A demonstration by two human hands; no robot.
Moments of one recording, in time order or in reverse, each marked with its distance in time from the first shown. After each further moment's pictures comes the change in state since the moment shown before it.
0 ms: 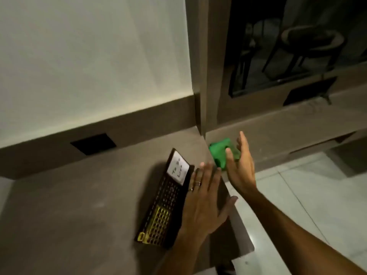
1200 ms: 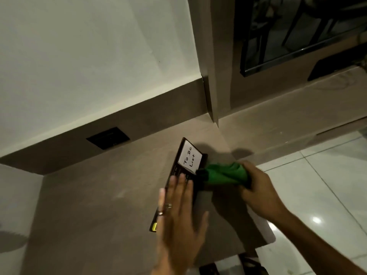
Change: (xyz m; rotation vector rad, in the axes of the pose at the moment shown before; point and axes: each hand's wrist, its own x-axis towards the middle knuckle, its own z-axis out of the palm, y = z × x) left_hand -0.082 -0.034 -0.048 0.090 0.206 -0.110; right_hand -0.062 0.001 -0.027 0.136 -0.406 -0.009
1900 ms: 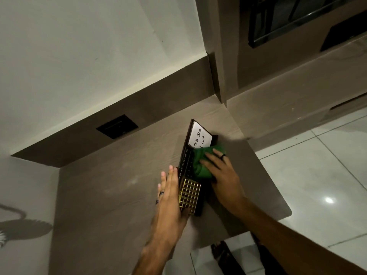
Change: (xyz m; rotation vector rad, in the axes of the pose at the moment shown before) left_hand -0.015 -0.062 -0.022 -0.222 -0.370 -0.255; right_hand -0.007 0.015 0.119 -0.460 0.042 -0.209
